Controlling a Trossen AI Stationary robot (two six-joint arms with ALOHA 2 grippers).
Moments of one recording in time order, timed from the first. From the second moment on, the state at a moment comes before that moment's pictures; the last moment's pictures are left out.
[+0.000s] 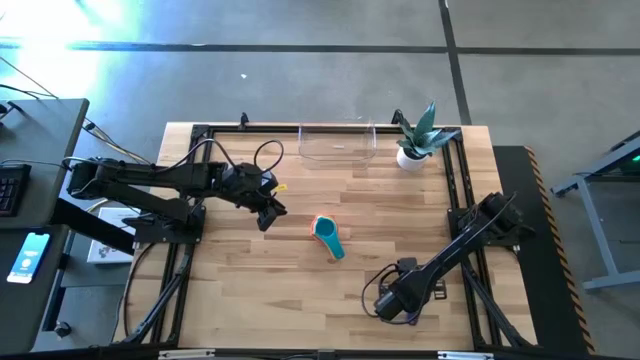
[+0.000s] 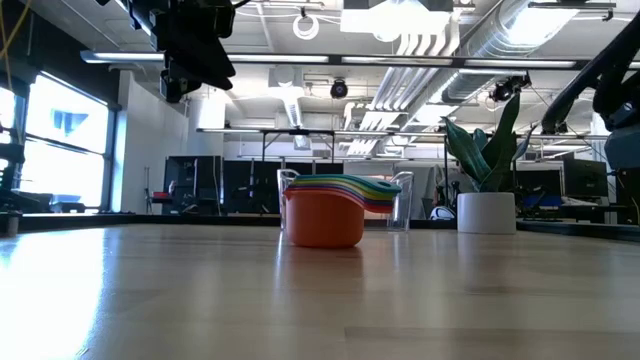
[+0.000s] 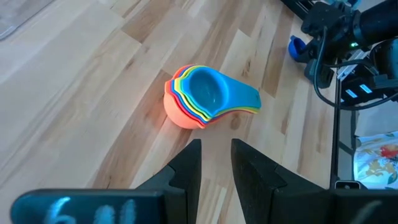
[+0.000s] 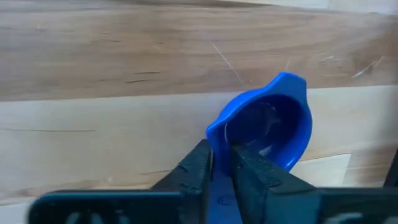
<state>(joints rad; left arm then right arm) 0.03 1.12 0.86 -0.47 0.07 -0.57 0.70 1.91 1.20 -1.04 -0.18 2.22</state>
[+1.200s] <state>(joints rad) 0.03 0.90 0.86 -0.65 0.20 -0.70 0.39 1.90 1.58 -1.23 0.17 1.50</state>
